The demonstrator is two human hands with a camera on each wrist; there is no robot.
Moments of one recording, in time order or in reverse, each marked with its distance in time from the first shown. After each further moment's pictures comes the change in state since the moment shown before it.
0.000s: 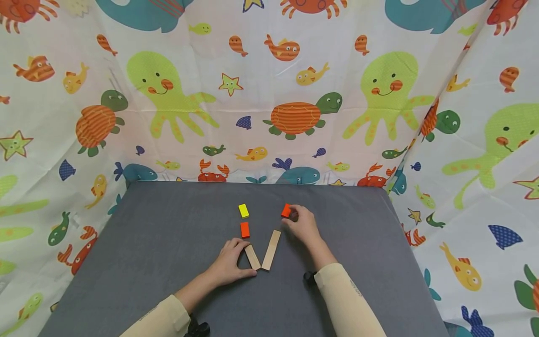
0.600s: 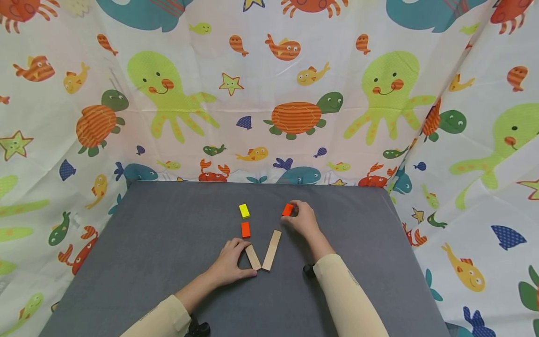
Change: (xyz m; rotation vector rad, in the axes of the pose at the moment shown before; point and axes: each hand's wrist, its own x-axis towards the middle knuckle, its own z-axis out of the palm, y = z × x) left_hand 0.000 0.000 0.000 -0.005 0.001 -0.005; right_hand 0.023 0.002 -0.001 -0.012 -0.055 0.095
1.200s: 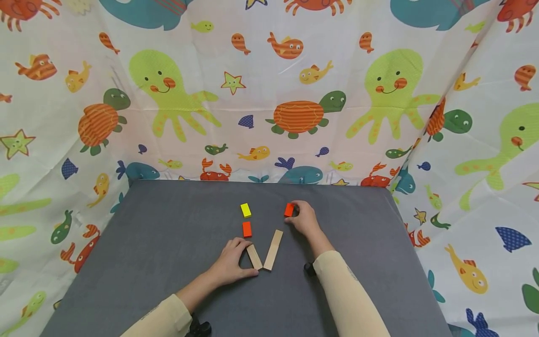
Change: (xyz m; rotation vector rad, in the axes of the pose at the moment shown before) left_hand -0.001 0.000 -0.002 0.002 -0.006 -0.003; right_hand 0.009 0.004 0.007 0.001 -0.025 0.031
